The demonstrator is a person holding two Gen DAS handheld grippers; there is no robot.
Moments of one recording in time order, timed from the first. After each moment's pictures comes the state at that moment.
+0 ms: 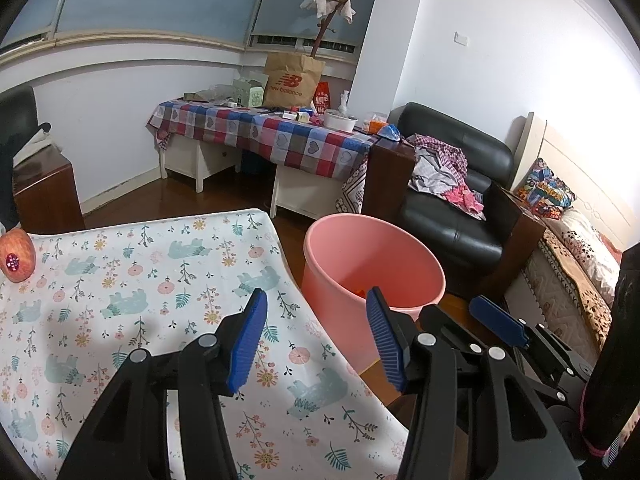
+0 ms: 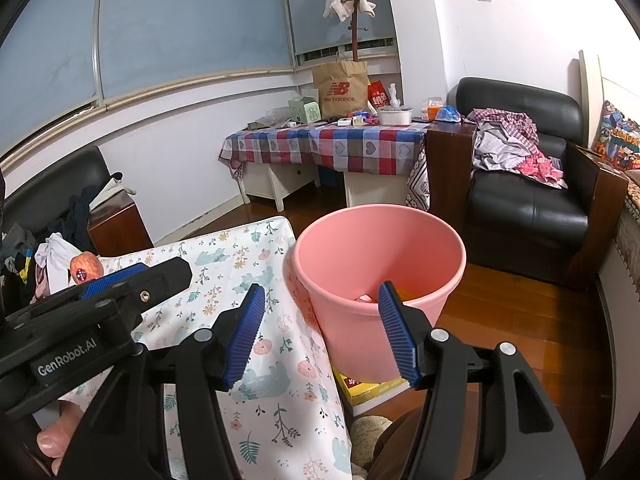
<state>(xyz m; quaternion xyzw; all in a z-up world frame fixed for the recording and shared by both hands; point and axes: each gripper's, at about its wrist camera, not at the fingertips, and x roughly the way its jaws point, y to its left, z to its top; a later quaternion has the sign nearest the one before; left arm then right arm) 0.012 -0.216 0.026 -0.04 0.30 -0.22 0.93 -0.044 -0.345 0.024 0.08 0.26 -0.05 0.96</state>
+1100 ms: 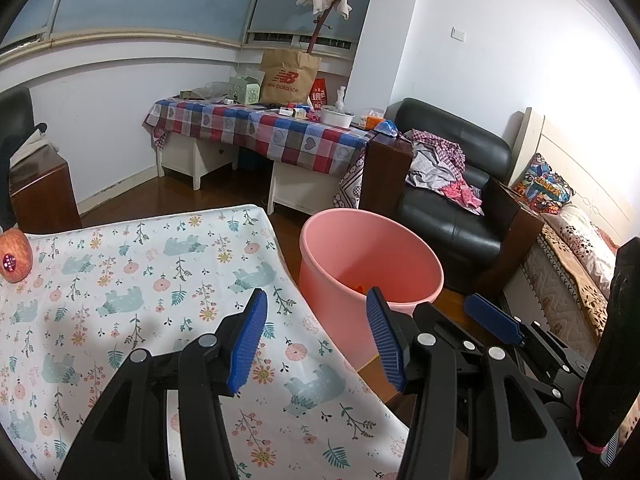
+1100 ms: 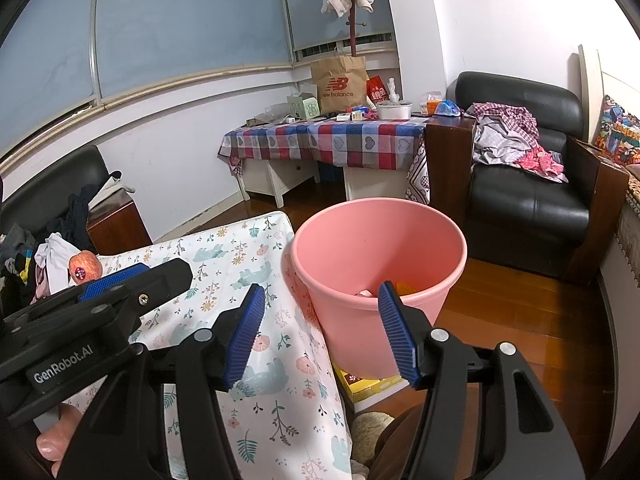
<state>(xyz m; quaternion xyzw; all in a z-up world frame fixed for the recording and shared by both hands) 0.010 -0.223 0.026 -0.04 0.31 -0.22 0.92 -0.044 -0.346 0.019 0.08 0.26 -0.05 0.96</state>
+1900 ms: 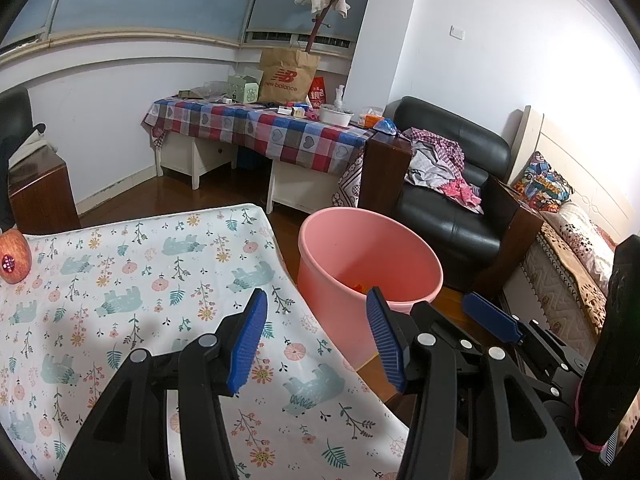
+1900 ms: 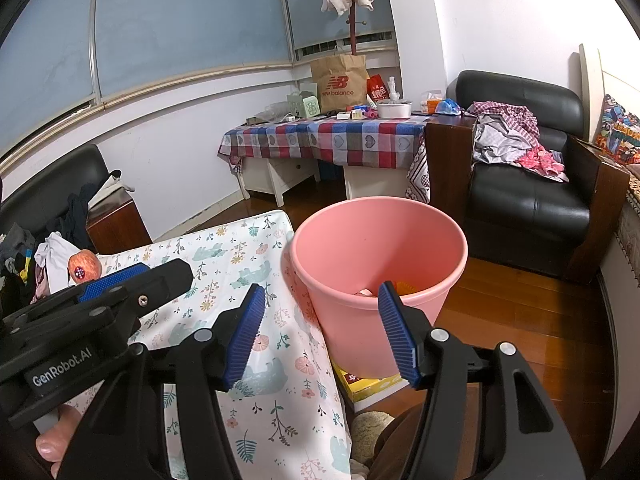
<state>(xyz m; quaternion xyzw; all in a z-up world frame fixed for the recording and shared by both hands) 0.011 -0.222 0.027 -0.04 0.31 -0.22 0.92 -0.044 -0.346 0.018 0.08 0.26 -0.05 0.96</state>
